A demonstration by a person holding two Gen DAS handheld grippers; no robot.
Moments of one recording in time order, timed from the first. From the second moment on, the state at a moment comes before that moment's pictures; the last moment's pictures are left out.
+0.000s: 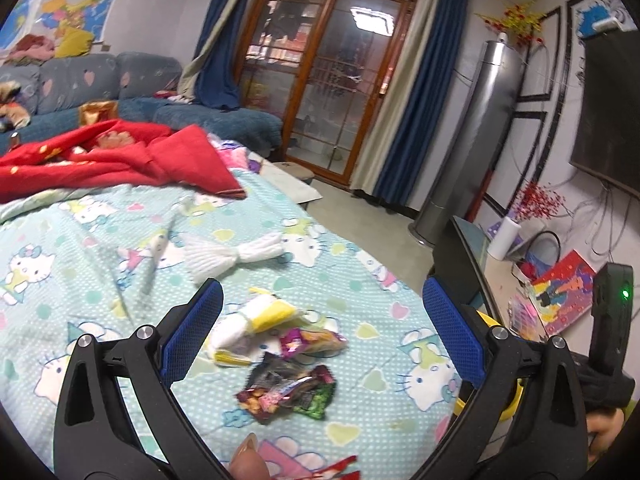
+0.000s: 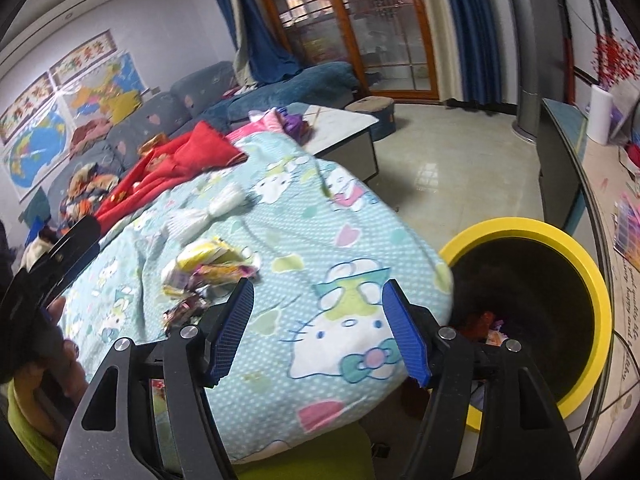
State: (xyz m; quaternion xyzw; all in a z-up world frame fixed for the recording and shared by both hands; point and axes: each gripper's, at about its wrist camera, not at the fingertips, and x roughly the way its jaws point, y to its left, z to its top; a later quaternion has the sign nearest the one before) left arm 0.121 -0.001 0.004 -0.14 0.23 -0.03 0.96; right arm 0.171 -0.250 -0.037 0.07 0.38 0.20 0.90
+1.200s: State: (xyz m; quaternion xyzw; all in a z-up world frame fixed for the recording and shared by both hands) left arm 0.125 0.110 -0.026 -0.23 0.28 0.04 0.93; right arm 0.174 -0.125 -0.069 -0.04 0.42 0.31 0.85
